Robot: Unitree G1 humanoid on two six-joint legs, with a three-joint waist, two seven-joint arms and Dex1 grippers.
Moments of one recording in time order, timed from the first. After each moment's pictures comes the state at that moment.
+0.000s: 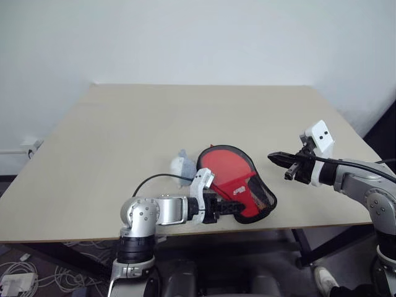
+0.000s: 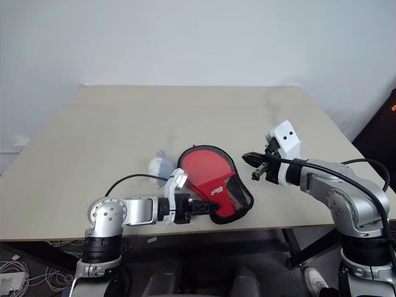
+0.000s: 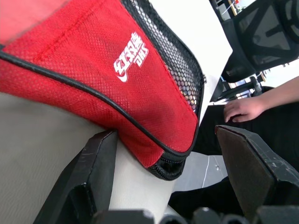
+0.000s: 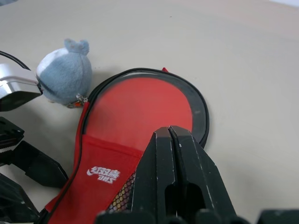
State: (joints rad) left arm -0.37 0.05 0.10 -0.18 -0.91 1.53 -0.17; right arm -0.38 -0.69 -0.10 -0.44 0.63 1.04 0.57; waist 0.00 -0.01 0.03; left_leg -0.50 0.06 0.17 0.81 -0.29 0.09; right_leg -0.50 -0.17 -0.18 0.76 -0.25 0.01
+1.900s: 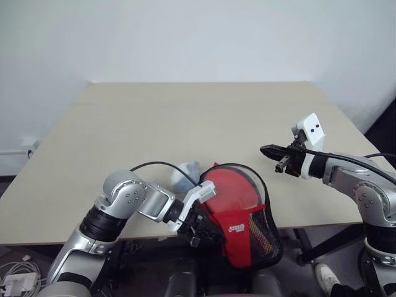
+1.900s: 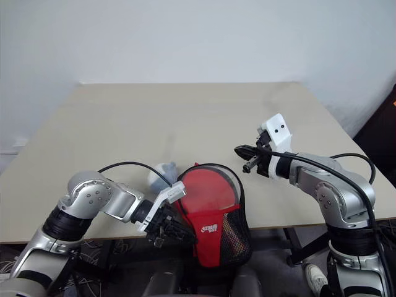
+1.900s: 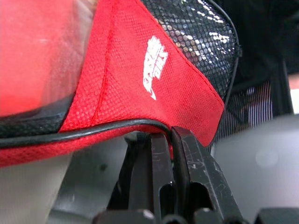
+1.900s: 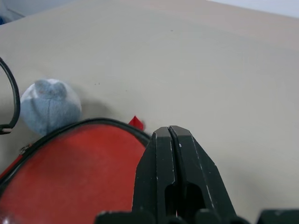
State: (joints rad) left arm -0.56 0.60 -0.33 -0.23 -1.13 1.58 -0.64; right arm -0.45 -0.63 -0.05 -0.40 0.62 1.02 0.53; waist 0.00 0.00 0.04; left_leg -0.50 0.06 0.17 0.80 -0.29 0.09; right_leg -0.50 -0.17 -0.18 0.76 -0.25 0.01
